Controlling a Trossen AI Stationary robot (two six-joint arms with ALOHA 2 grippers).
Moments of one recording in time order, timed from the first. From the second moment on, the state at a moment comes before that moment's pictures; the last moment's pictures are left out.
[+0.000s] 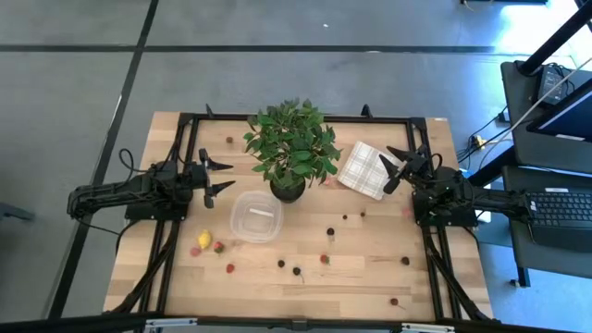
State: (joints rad) left arm 0.19 0.02 0.04 -0.08 -0.07 0.11; right arm -0.11 0.00 0.01 0.07 0.61 -0.11
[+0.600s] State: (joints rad) left arm 0.19 0.02 0.04 -0.07 -0.07 0.11; right arm -0.11 0.00 0.01 0.07 0.61 -0.11
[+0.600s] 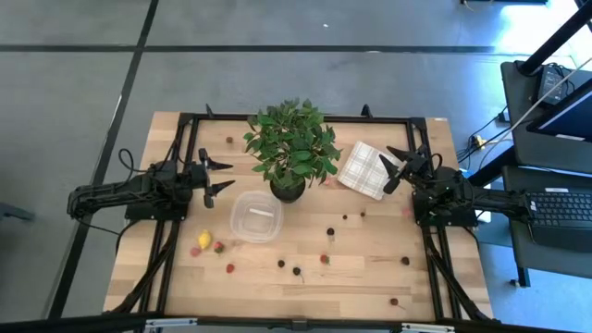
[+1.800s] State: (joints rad) left arm 0.19 0.02 0.05 -0.07 0.16 0.07; right arm -0.11 0.00 0.01 0.07 0.61 -0.08
